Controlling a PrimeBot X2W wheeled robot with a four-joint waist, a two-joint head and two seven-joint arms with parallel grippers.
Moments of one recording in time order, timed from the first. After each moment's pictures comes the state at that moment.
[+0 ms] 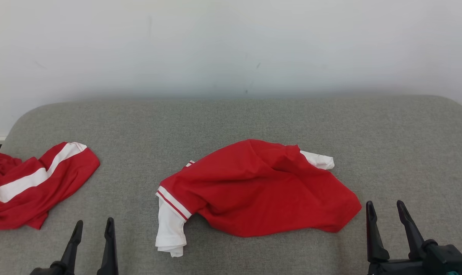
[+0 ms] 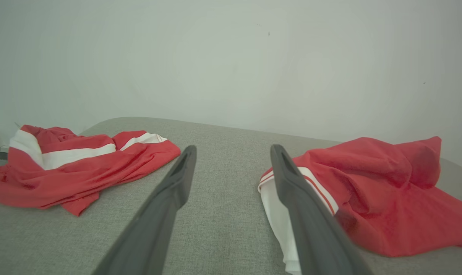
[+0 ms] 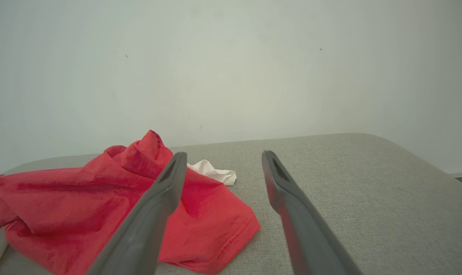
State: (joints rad) left arm 0.04 0.20 -0.06 0.11 -0.38 -0.08 -0.26; right arm 0.03 -0.05 -0.04 0.13 0.15 0.13 -0.26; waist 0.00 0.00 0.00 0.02
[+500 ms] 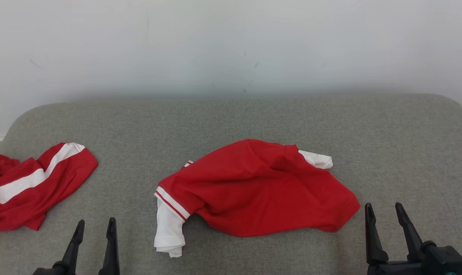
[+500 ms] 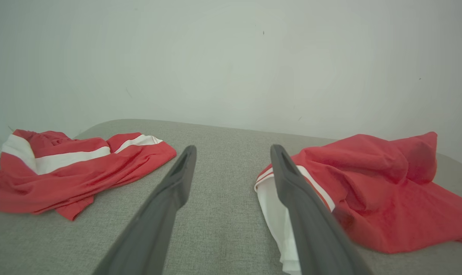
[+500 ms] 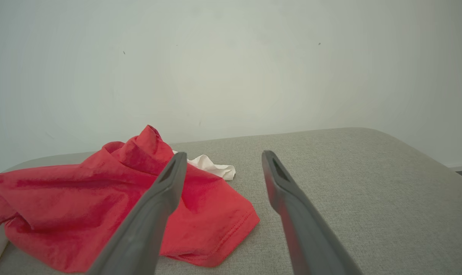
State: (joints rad) left arm 0.04 0.17 -0.03 0.11 -0.33 -0.10 -0.26; right arm 0.04 -0.05 -0.03 0.14 0.16 0.13 -0.26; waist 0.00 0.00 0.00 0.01
